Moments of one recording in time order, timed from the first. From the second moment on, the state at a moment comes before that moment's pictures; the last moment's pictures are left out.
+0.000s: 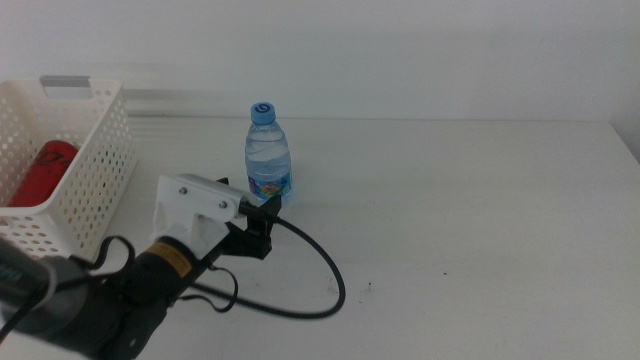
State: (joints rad) left arm -0.37 1.90 -0.51 0.11 -1.13 -0.11; right arm 0.67 1.08 -1.69 0.03 1.19 -0.05
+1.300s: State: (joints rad) left arm -0.35 2.16 -0.97 0.10 -0.90 -0.12; right arm 0.67 1.08 -1.69 0.03 1.19 -0.05
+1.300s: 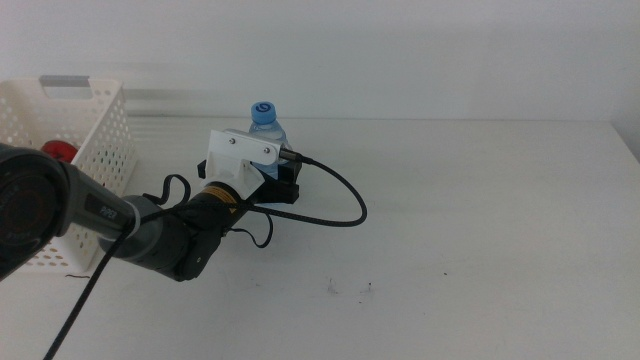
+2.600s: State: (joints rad) left arm -0.34 1.62 -0.76 0.15 -0.50 -0.20; right arm 0.67 1.08 -1.69 0.03 1.19 -0.05
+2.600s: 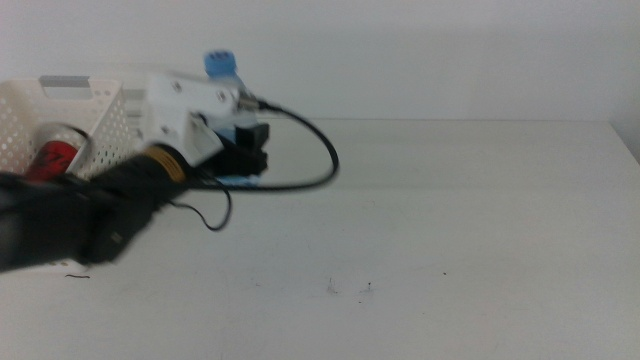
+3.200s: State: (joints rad) left arm 0.06 1.44 -1.34 -0.24 0.79 0.42; right arm 0.67 1.08 -1.69 0.03 1.19 -0.05
